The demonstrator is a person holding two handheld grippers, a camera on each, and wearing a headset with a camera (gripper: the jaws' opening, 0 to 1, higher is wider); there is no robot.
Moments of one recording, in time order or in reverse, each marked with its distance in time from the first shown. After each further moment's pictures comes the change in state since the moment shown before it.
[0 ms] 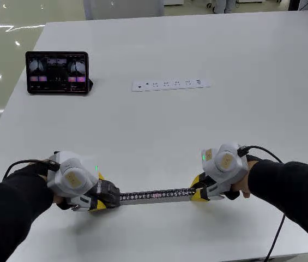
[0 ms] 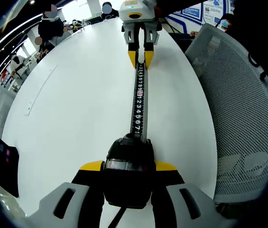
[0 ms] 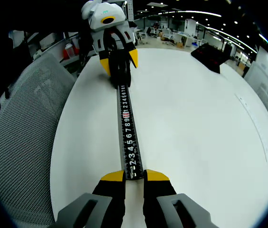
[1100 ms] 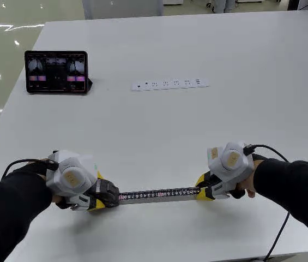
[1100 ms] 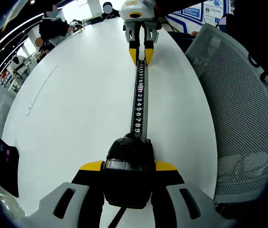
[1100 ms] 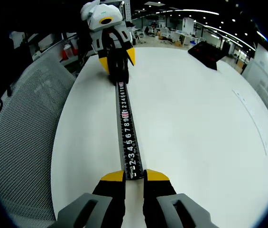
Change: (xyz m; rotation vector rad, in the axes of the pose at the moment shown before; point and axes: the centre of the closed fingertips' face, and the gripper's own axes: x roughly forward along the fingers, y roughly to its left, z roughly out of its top) left arm 0.000 0.000 0.000 -0.002 -0.001 0.001; right arm -0.008 -0.001 -0.012 0.019 0.005 -0.003
